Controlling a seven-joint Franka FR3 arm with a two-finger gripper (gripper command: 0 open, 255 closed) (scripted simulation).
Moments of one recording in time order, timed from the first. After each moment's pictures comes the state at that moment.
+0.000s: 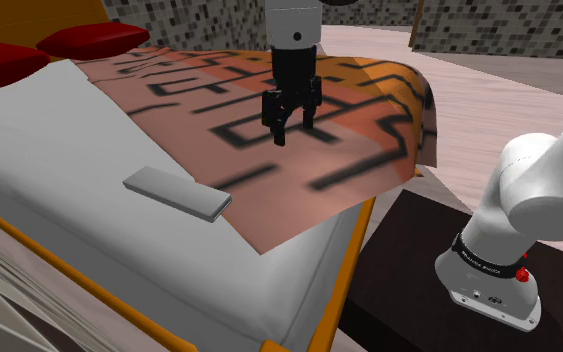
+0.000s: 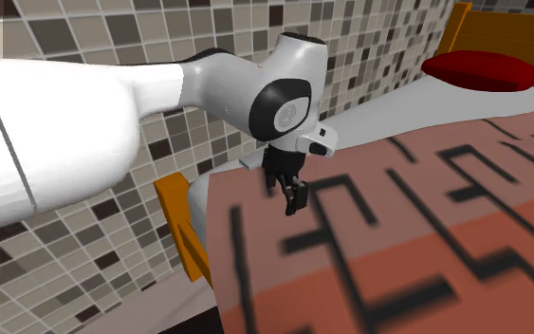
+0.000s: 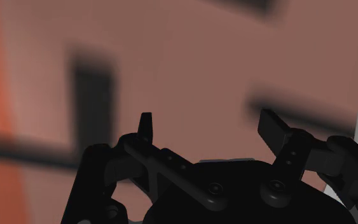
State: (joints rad) arm 0.15 -0.34 0.27 -2.09 0.17 1.74 0.36
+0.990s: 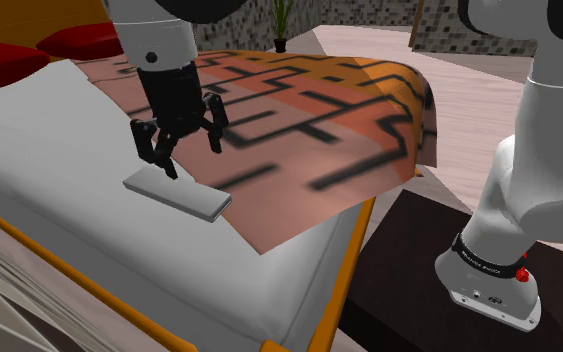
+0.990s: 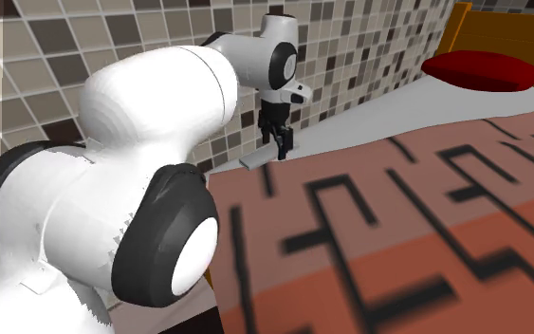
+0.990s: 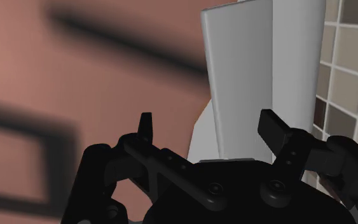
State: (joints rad) arm 0.29 0.22 0.46 -1.47 -0.07 1.68 0.70
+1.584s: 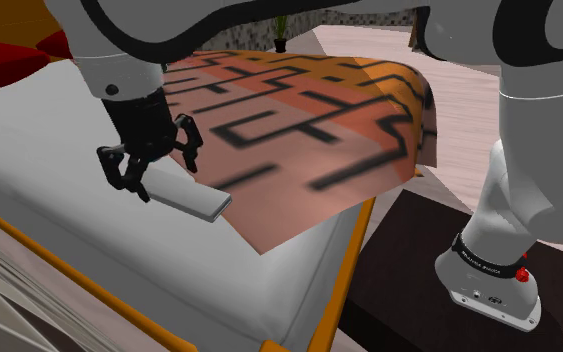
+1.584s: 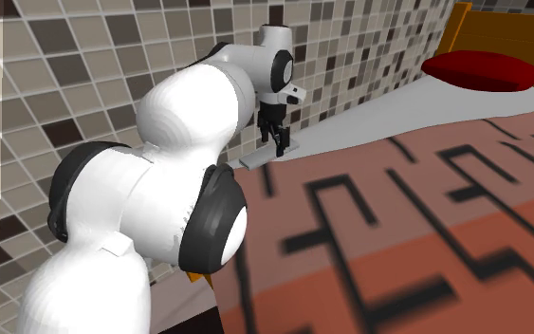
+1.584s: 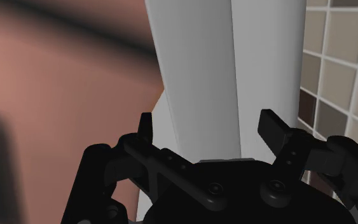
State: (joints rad) arm 0.37 0.39 0.47 -1.30 -0.16 1.66 0.77
